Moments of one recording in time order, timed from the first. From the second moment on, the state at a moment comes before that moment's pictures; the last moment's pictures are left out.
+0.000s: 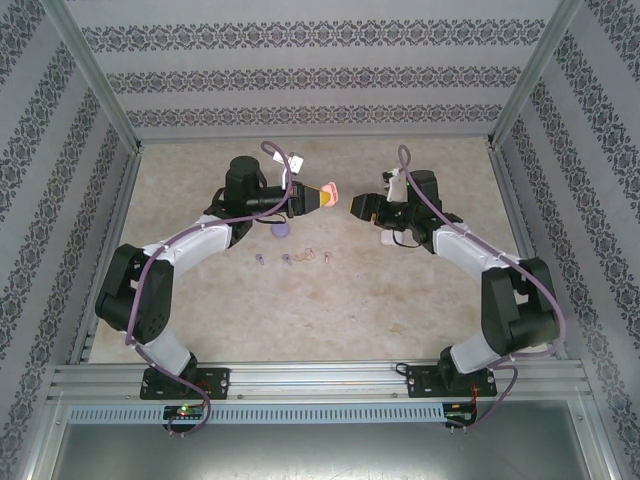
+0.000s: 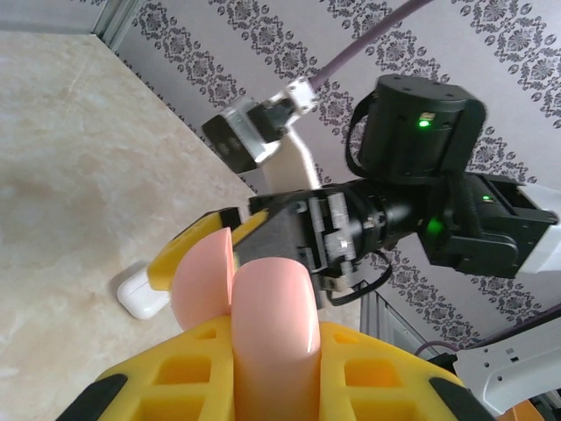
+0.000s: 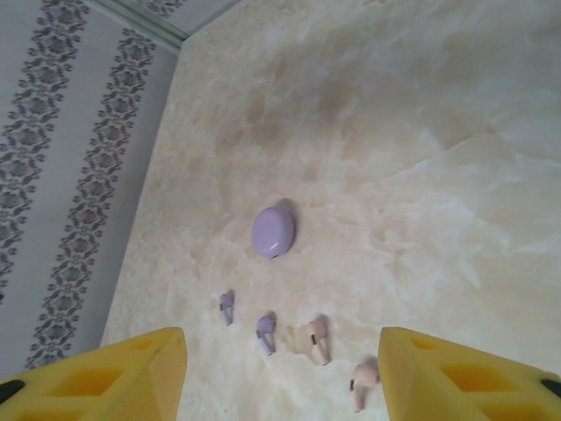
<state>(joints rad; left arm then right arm) -0.39 1.65 1.09 0.38 0.91 -0.56 0.24 1.51 0.90 0.02 -0.68 0.60</state>
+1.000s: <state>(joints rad) -0.39 1.66 1.09 0.48 0.93 -0.63 0.30 1.44 0.95 0.09 -0.78 0.65</state>
